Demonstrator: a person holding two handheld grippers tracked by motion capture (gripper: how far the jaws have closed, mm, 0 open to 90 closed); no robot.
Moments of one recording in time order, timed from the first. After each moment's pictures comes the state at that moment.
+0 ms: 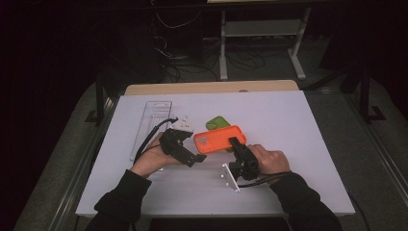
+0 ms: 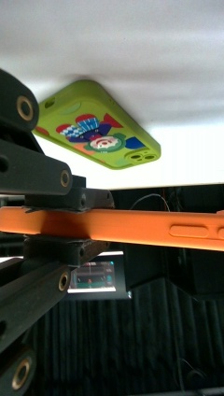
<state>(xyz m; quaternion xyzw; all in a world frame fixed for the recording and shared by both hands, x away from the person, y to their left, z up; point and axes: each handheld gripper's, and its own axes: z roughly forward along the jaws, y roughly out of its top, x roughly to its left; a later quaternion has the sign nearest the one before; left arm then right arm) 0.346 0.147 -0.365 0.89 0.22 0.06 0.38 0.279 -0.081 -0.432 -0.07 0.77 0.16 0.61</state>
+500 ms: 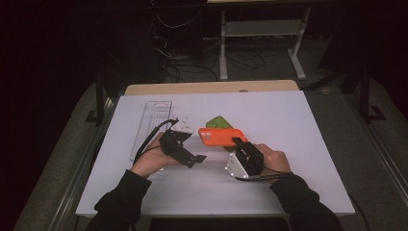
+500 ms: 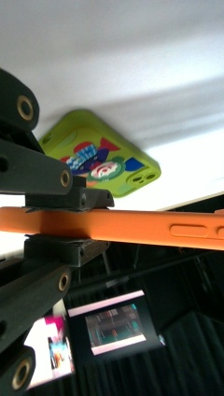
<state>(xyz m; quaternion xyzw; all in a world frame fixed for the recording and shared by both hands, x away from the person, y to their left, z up) 0.344 0.147 -0.365 0.90 0.21 0.08 0.37 0.291 -0.094 -0.425 0.03 0.81 0.23 0.54</state>
